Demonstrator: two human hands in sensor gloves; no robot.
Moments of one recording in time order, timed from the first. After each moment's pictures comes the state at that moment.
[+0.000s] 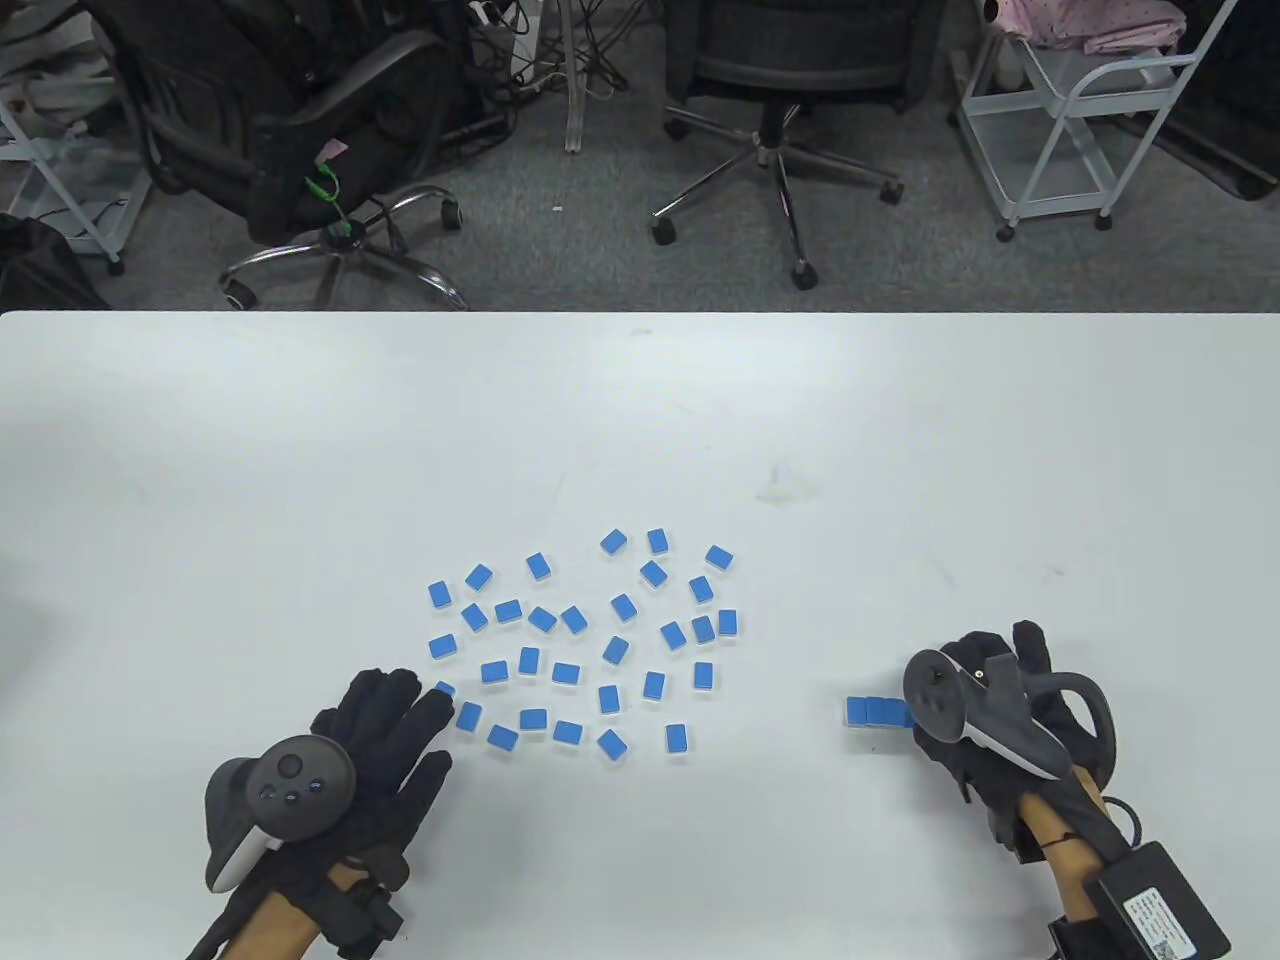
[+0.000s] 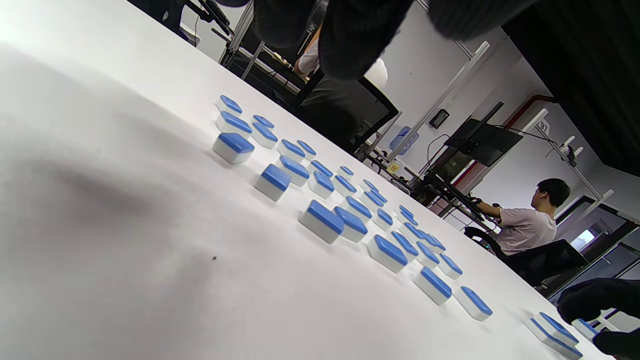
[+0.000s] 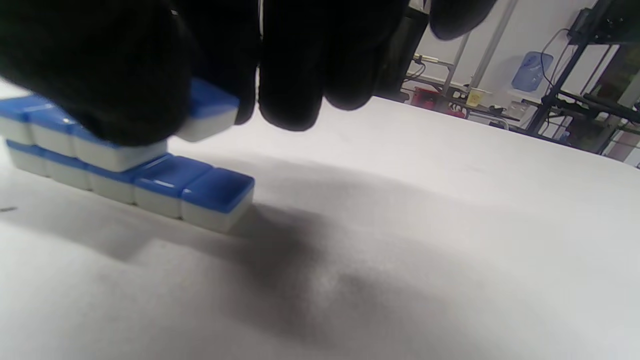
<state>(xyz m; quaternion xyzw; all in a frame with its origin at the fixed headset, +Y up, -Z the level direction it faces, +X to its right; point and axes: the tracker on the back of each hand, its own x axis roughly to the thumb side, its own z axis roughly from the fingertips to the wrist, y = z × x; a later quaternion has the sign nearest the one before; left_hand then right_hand) -0.289 -0.734 -0.143 -0.09 -0.10 0.29 0.95 0.233 -0.727 -0.200 -0.04 -0.09 -0.99 0.09</state>
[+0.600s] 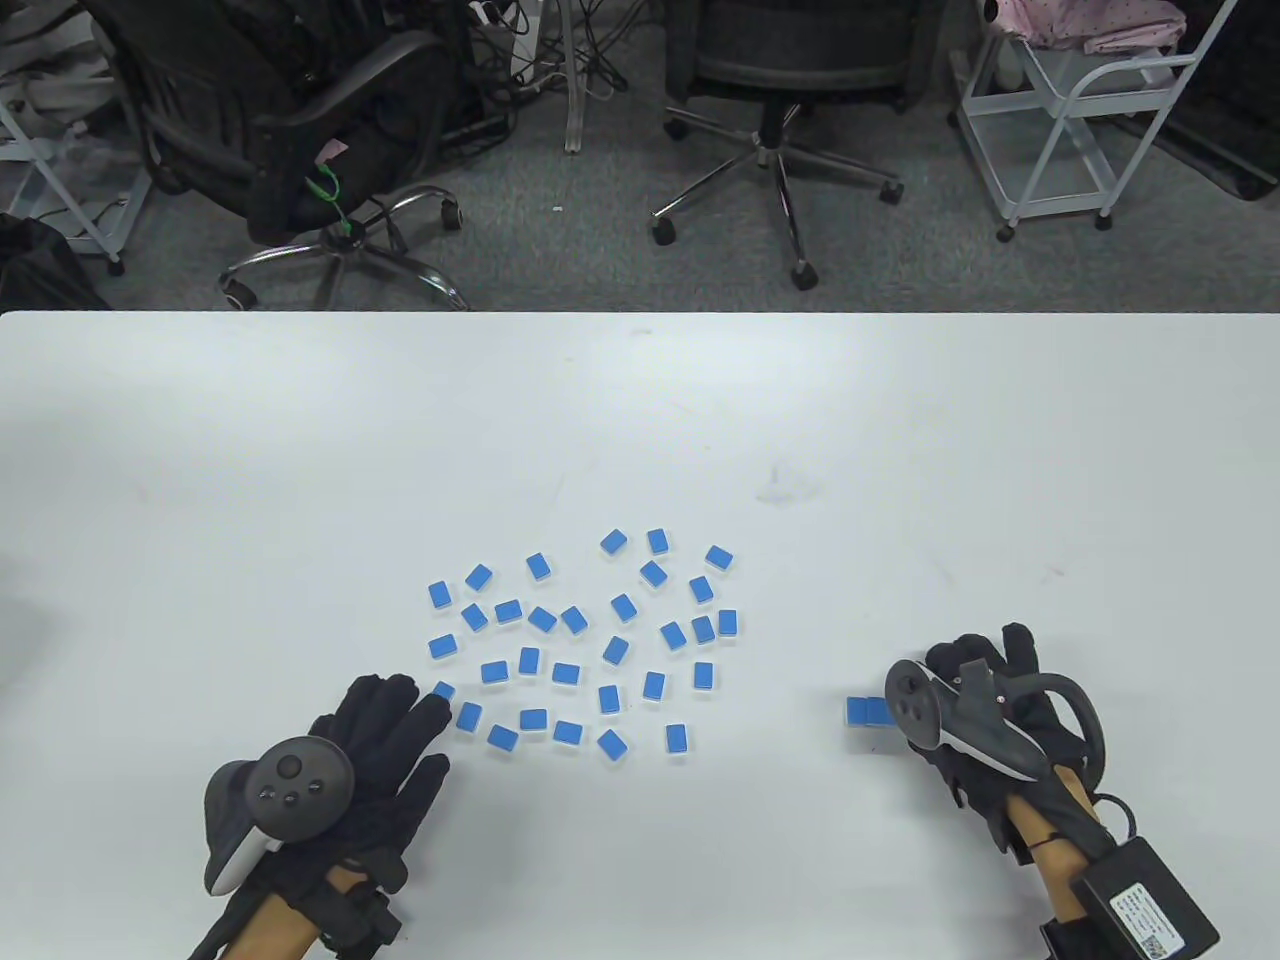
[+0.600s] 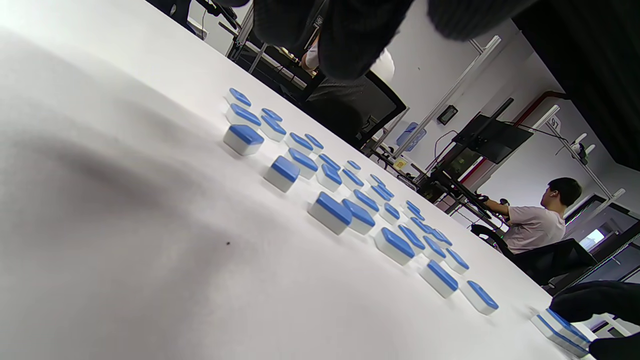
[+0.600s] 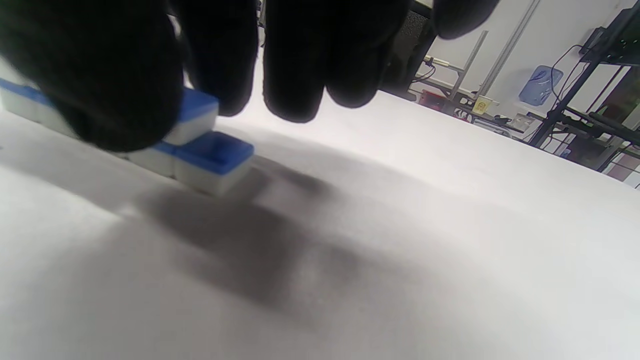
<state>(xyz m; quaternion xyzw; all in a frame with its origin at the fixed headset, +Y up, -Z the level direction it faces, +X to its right) -0.290 -0.735 -0.141 -0.10 -0.09 0.29 0.95 0.228 -0.739 -0.201 -0.04 -0.10 -0.99 0.13</state>
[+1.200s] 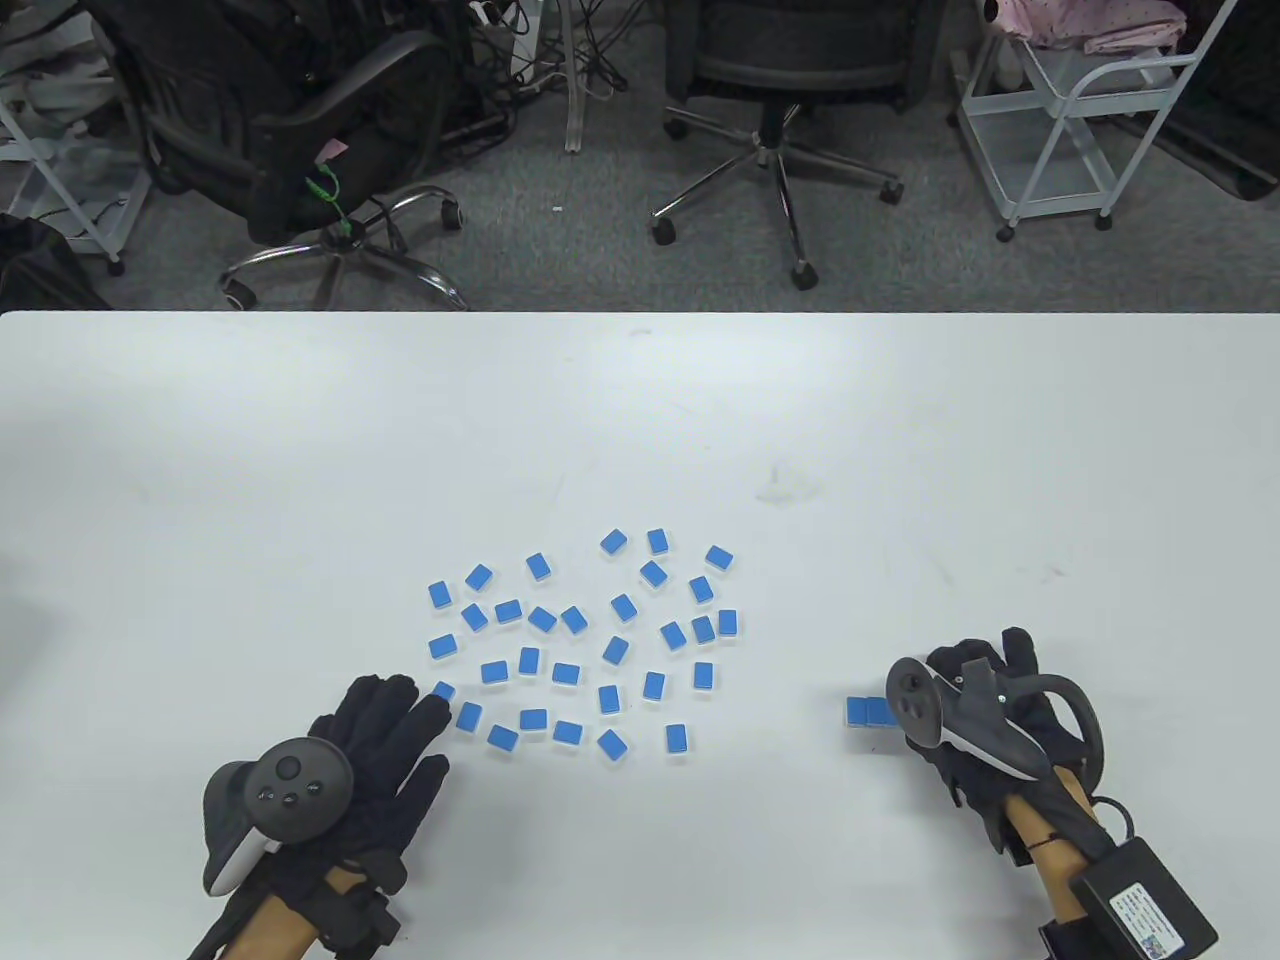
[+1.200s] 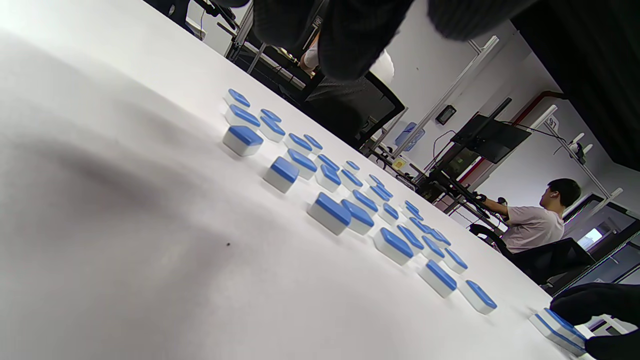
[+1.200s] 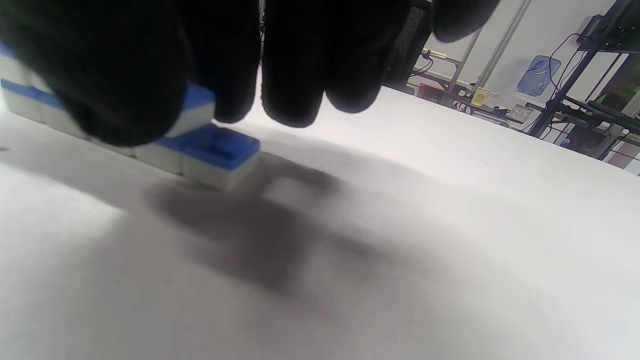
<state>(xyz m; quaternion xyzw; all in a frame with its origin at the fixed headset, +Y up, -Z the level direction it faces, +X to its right) -0.290 -0.735 -0.141 -0.10 -0.10 0.29 0.95 0.228 -0.740 -0.200 -0.04 -0.10 -0.99 0.12</state>
